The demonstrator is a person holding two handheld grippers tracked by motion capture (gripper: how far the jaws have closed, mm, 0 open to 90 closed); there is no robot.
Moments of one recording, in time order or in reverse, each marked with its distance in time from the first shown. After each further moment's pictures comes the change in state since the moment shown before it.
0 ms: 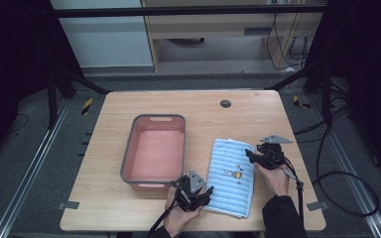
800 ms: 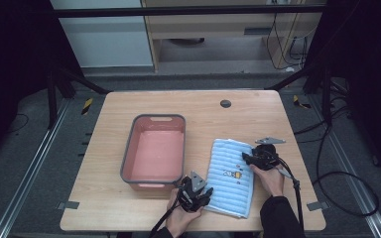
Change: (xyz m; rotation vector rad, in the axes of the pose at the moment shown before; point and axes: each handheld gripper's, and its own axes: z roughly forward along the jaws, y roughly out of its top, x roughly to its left) left arm -0.001 -0.005 0.011 0.049 -0.022 -0.044; right arm 0.001 -0.010 0.024 0.082 0.024 0.018
